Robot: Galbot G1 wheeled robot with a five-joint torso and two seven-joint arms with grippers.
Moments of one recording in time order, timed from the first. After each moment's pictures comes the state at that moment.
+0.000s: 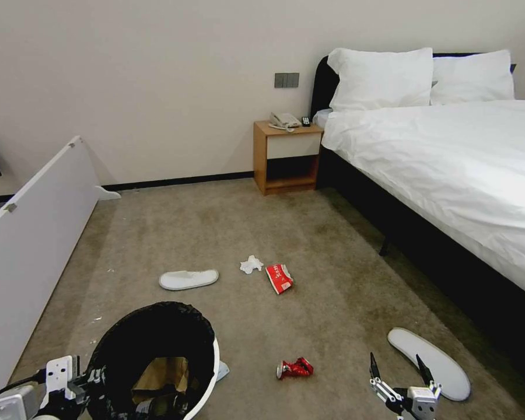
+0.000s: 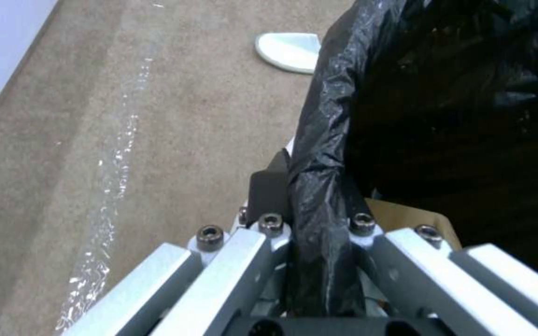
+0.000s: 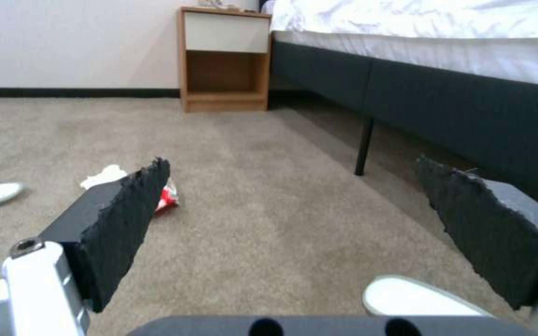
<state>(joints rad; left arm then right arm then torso) 1.82 -1.26 -0.92 -2.38 -0.74 0.67 -0.25 -1.75 1.61 0.72 1.90 0.03 0.36 -0.10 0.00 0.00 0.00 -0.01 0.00</state>
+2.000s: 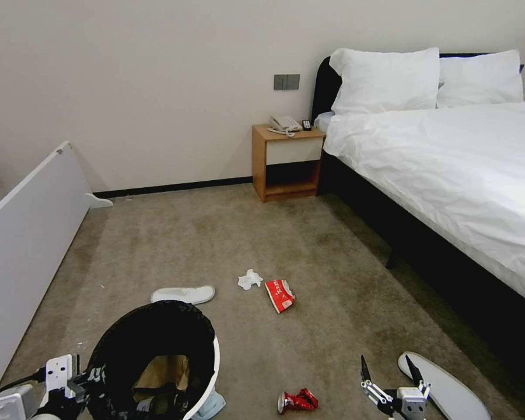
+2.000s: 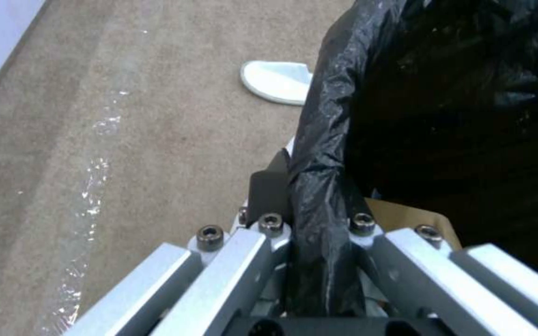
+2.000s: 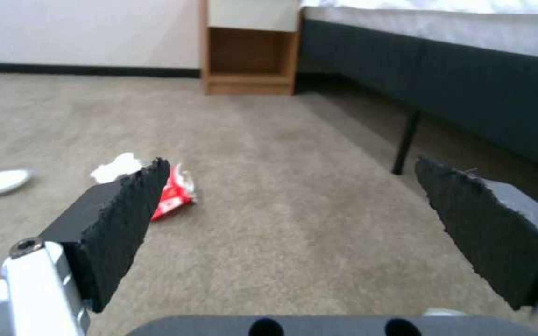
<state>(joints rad) 1.82 -1.25 -0.93 -2.38 -0.76 0.66 -0.25 -1.75 1.58 0.69 1.91 0.01 0.28 -0.14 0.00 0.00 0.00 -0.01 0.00</state>
